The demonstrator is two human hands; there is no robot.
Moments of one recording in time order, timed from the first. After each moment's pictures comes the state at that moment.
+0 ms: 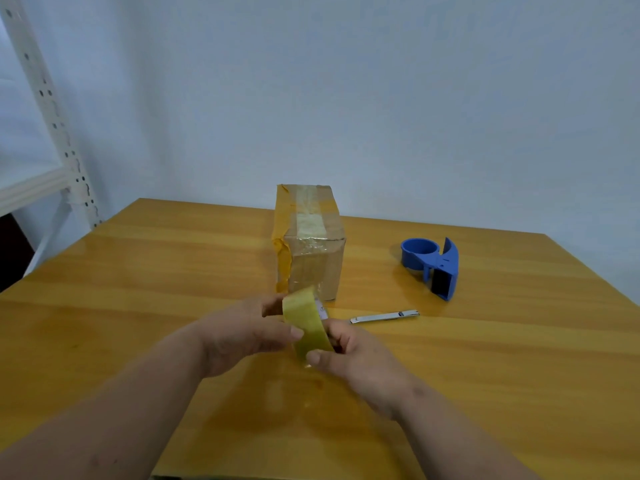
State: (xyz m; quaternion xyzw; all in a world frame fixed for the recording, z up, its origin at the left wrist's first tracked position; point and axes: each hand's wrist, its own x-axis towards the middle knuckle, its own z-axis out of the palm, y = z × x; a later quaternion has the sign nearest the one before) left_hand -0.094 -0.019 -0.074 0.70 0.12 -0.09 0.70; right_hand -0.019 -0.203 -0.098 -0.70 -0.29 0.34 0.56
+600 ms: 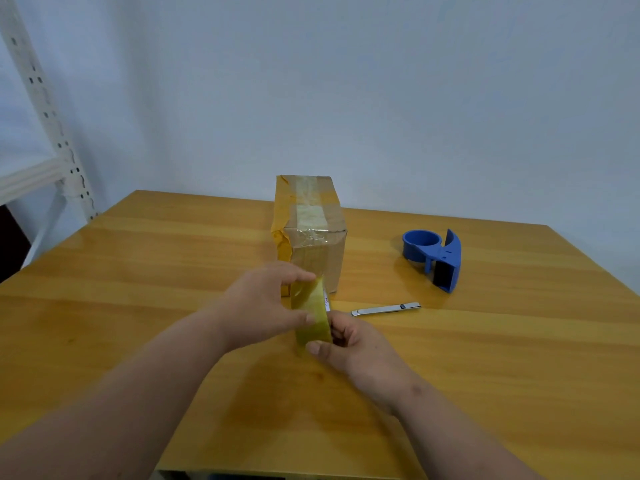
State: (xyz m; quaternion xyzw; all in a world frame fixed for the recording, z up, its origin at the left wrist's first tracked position) left_hand -0.082 -0.030 -0.056 0.94 0.07 0.10 0.31; right_hand -0.015 -0.201 -0.109 -0.70 -0.32 0.29 0.57
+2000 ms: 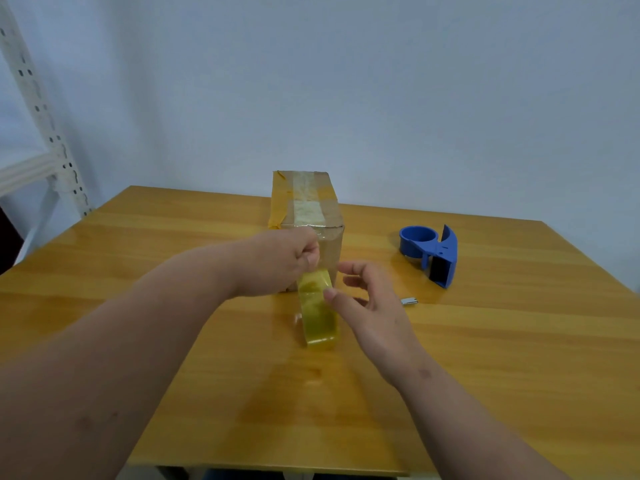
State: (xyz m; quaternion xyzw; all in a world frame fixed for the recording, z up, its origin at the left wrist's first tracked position) left_hand -0.070 -0.037 0.008 0.96 0.03 -0.02 0.28; right_hand -0.022 -0.204 -0.061 -0.76 -0.28 0.09 0.58
